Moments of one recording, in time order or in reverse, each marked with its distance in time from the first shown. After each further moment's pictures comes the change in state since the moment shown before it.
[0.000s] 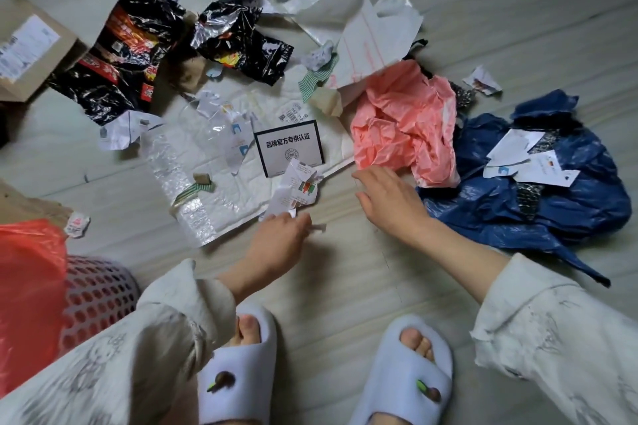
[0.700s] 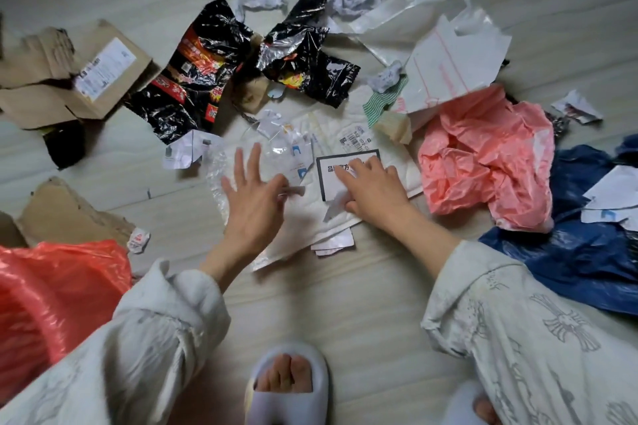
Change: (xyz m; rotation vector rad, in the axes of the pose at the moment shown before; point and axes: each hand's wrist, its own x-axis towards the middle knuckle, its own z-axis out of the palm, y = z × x) left_hand 0.019 -0.115 -0.044 -0.088 0.245 -0.403; right_hand 0.117 -0.070 0.034 -0.281 -0.120 -0.127
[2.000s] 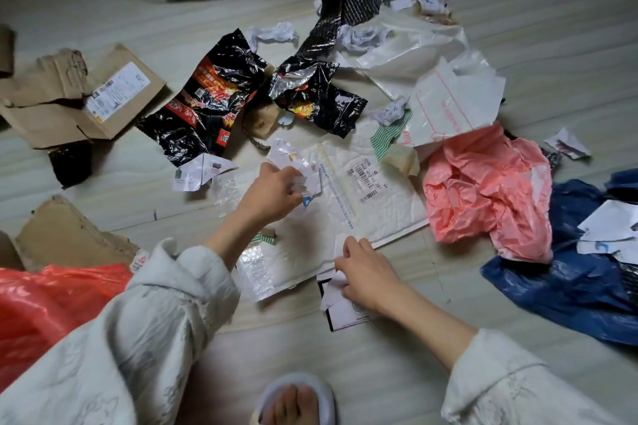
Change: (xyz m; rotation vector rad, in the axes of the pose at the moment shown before) left_hand 0.063 -0.005 -0.019 -0.252 -0.275 -0.037; right_hand -0.047 -0.050 0.018 0.202 -0.248 -0.049
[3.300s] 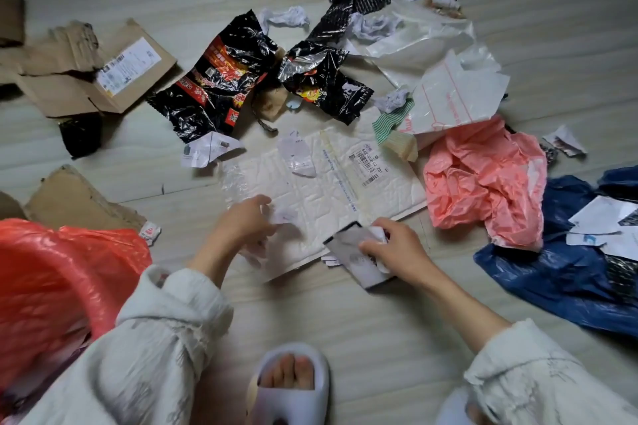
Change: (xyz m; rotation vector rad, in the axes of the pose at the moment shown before) left_hand -0.063 -0.037 0.008 -0.004 -0.186 -0.389; right_hand -0.030 0.028 -0.013 0.782 0.278 0.290
